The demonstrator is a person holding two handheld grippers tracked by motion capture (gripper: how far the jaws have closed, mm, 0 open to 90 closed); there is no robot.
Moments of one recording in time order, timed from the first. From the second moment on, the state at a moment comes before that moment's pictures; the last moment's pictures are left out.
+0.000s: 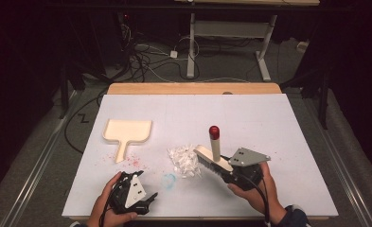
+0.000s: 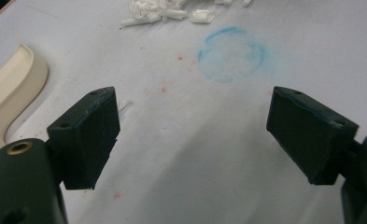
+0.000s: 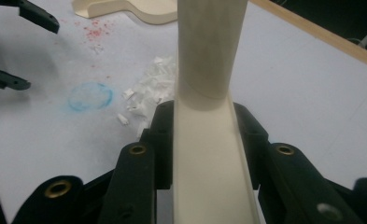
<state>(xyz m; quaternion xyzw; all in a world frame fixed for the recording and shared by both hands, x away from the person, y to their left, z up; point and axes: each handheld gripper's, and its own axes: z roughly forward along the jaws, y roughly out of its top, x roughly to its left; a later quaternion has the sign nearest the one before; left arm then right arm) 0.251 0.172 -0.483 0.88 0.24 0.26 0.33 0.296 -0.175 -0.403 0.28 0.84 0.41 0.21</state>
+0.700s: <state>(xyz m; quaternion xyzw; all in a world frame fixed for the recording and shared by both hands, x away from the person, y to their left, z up) 0.252 0.170 -0.484 0.88 0.24 0.26 0.33 0.282 -0.162 -0.423 0.19 0.88 0.39 0.17</state>
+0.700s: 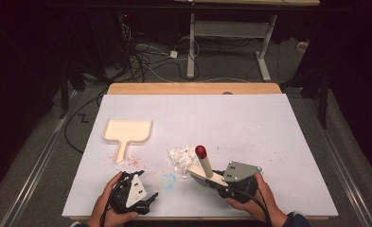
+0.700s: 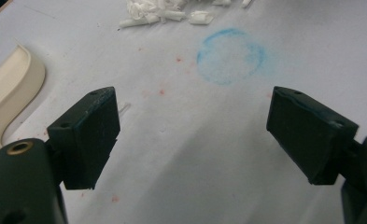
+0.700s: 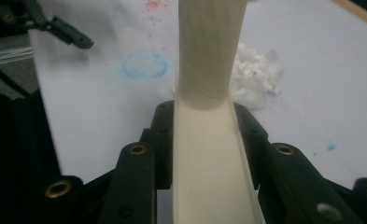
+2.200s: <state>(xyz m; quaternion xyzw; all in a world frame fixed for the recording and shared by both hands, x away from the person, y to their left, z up) 0.253 0.171 -0.483 0.88 0.24 0.26 0.32 0.281 -0.275 -0.401 0.24 0.89 0.36 0.14</state>
